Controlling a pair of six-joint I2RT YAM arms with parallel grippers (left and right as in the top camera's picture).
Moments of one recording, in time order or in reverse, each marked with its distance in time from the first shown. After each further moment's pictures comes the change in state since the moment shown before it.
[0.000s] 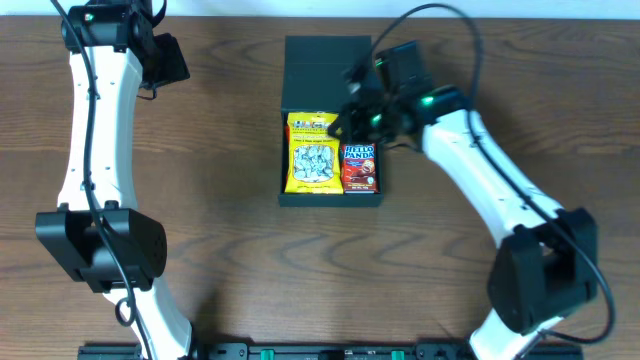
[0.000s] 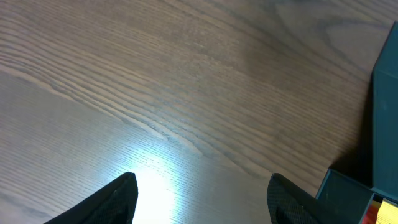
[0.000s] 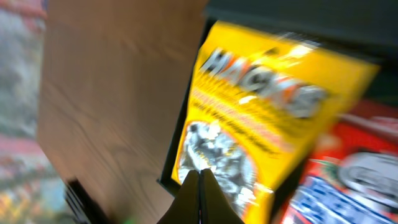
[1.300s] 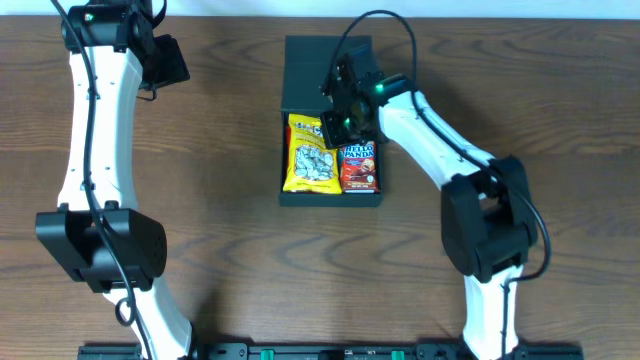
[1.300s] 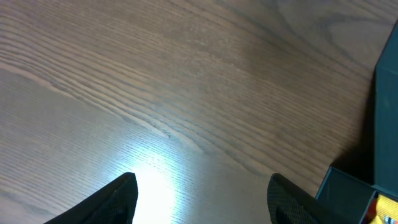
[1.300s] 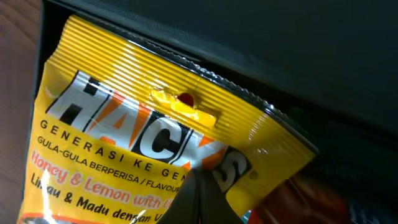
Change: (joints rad) left arm 0.000 0.000 0.000 -0.009 0.000 0.000; right arm 0.036 0.303 0.216 -0.105 0.252 -0.126
